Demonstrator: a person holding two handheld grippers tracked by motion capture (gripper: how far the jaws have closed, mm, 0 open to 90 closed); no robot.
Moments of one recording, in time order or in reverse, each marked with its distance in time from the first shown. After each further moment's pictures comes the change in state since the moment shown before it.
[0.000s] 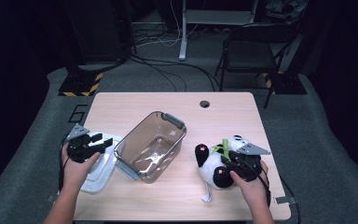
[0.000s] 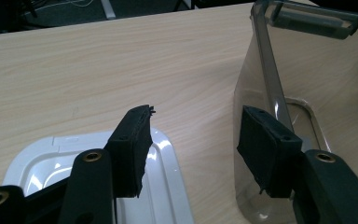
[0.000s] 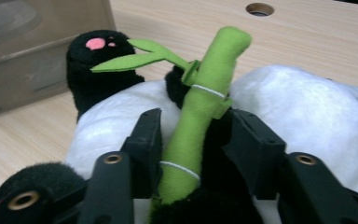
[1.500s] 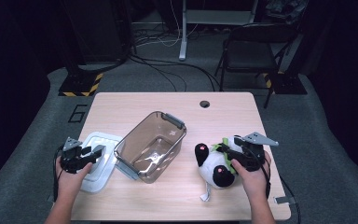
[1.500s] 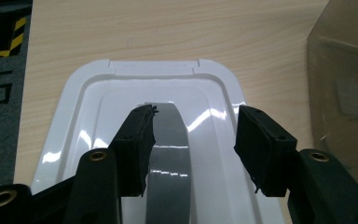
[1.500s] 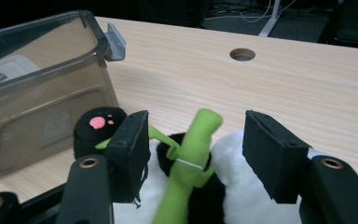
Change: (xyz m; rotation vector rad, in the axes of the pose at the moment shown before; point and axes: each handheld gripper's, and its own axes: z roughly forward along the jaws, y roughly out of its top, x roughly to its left) left arm 0.031 -0.053 0.000 0.077 0.146 -0.055; right arm -0.007 0.033 -0.011 -0.118 -0.013 0.065
